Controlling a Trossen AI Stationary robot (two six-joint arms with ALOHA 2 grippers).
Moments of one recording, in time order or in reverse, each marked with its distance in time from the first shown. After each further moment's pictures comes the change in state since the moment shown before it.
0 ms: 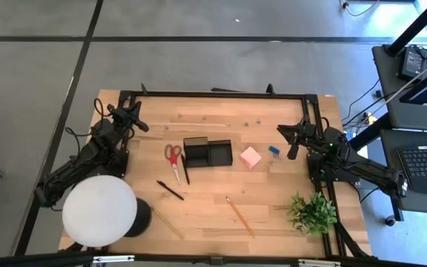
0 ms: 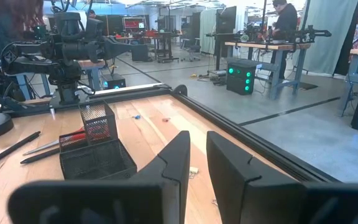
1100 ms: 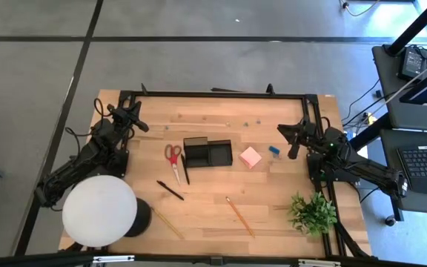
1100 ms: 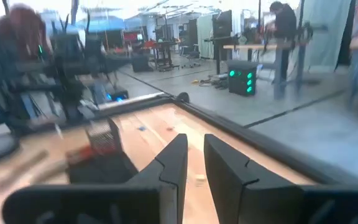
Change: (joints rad) left arm 0.000 0.000 0.000 0.000 0.000 0.000; right arm 0.000 0.000 0.000 0.022 -0.002 0.118
